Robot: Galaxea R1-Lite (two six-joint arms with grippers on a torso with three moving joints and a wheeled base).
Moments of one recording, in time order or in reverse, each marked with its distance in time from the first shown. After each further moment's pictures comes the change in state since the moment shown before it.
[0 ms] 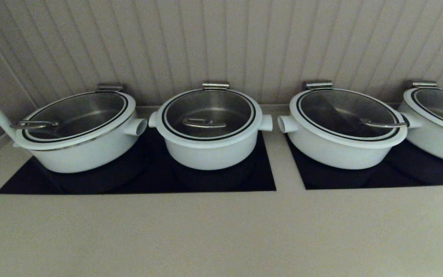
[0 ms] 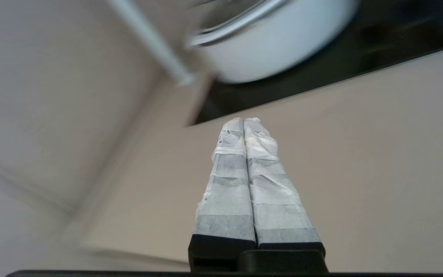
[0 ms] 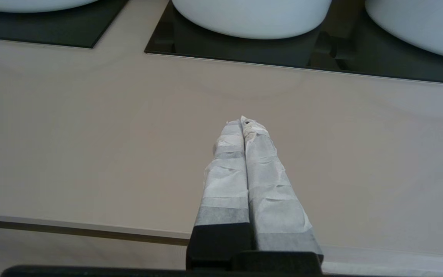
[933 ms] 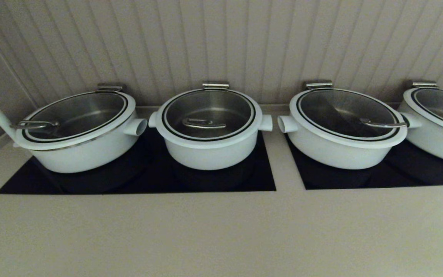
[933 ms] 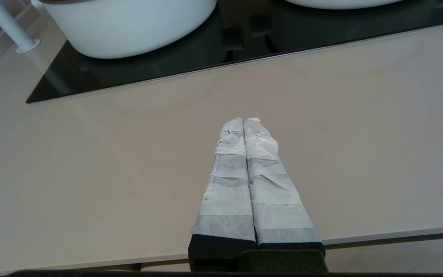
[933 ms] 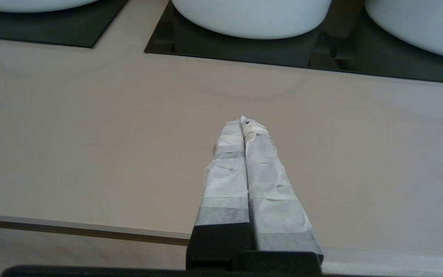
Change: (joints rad) left arm -0.003 -0.059 -0.003 0.205 -0.324 -0.373; right arm 0.000 0.000 0.000 0.000 0.000 0.000
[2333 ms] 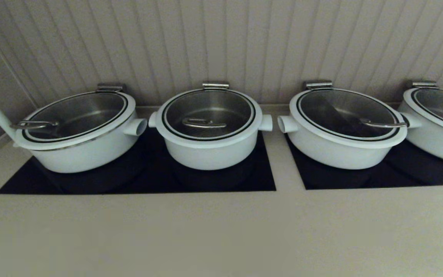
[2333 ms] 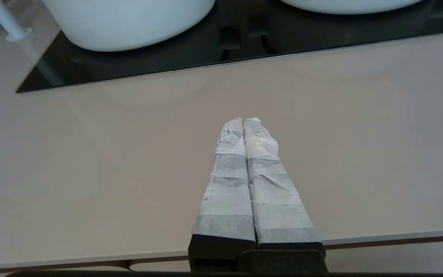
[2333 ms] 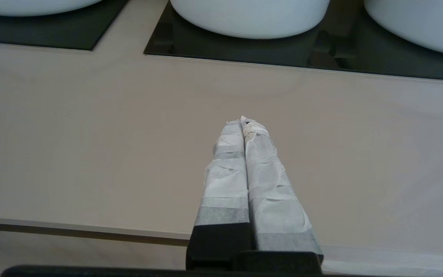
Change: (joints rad) left arm 0.000 0.000 -0.003 0.007 0.000 -0.053; right arm 0.000 0.000 0.000 -0.001 -0.004 0.013
